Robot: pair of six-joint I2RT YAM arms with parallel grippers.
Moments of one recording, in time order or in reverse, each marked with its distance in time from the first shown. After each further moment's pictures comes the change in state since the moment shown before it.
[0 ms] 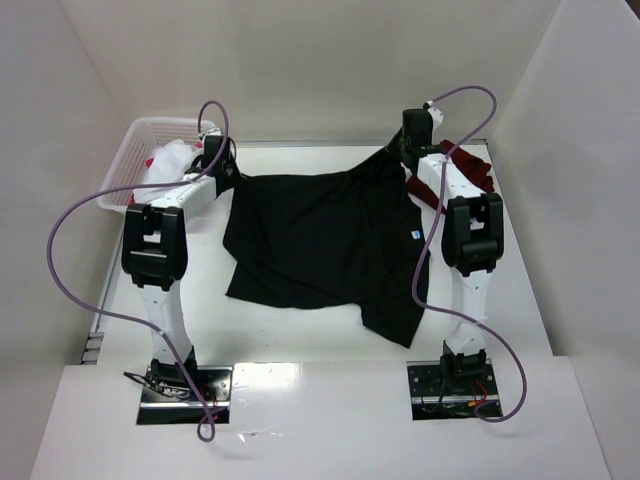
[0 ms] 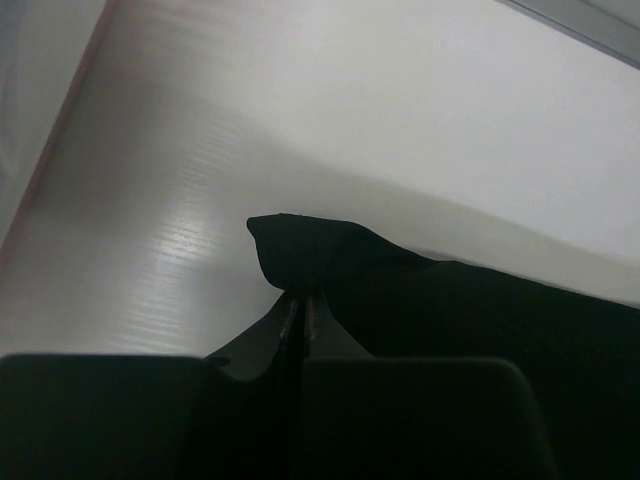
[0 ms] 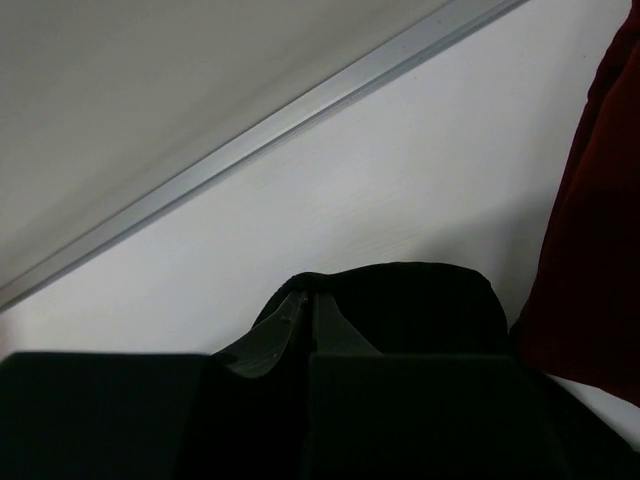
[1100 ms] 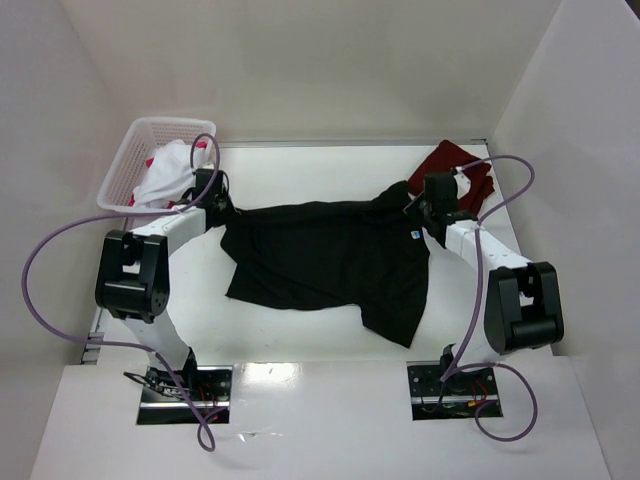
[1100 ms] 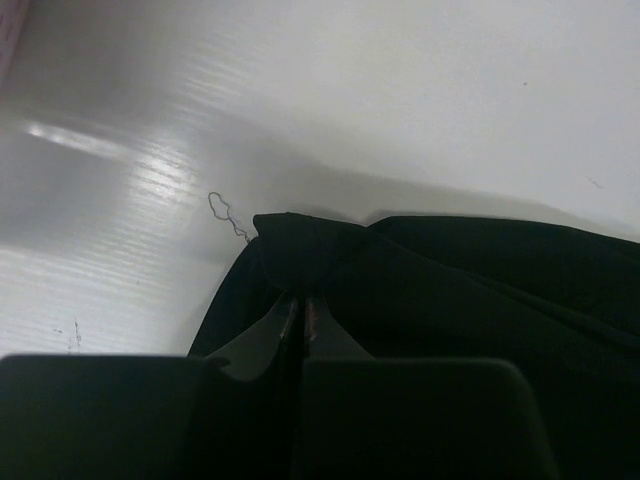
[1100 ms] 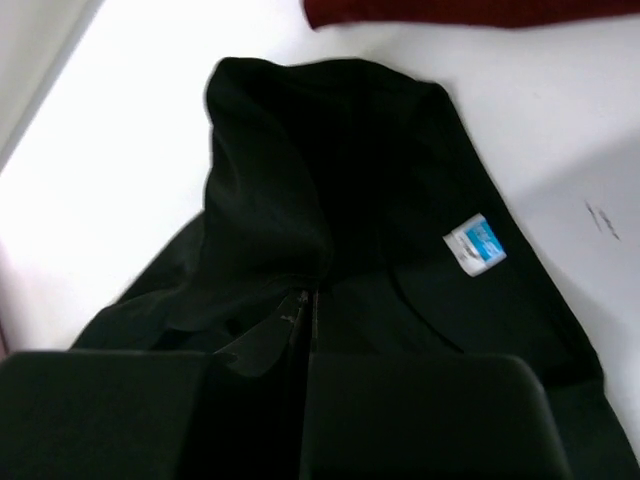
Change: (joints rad) left arm 0.000 -0.284 -0.419 0.019 0.050 -0.041; right arm -0.002 -0.667 -0.866 0.058 -0.005 0.176
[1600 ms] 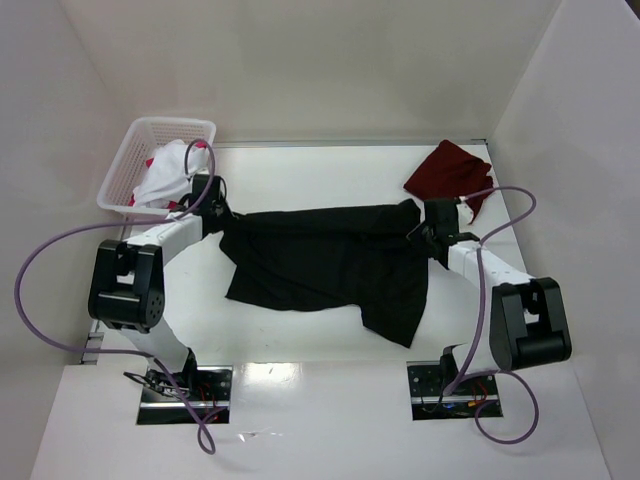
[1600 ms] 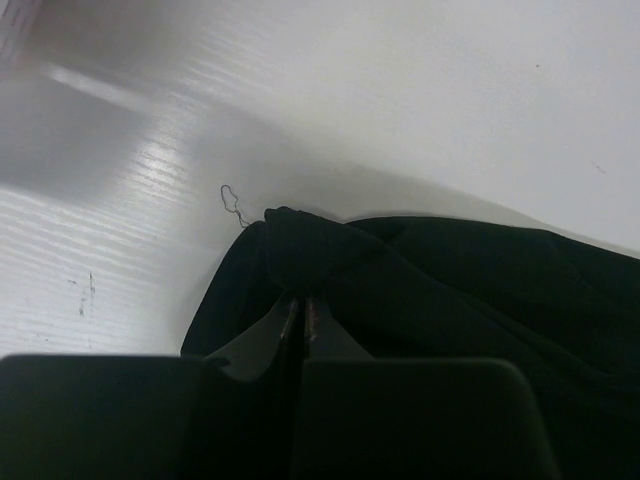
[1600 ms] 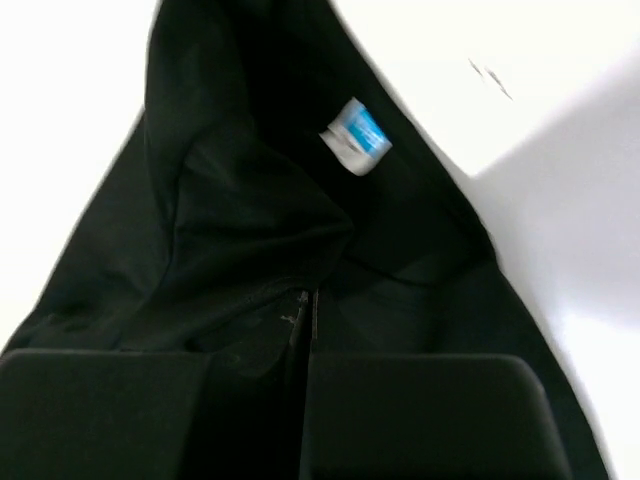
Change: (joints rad) left arm 0.000 -0.074 -0.076 -0.006 -0.013 -0.047; right arm 0.000 -0.100 -0.196 -0.050 0.013 0.090
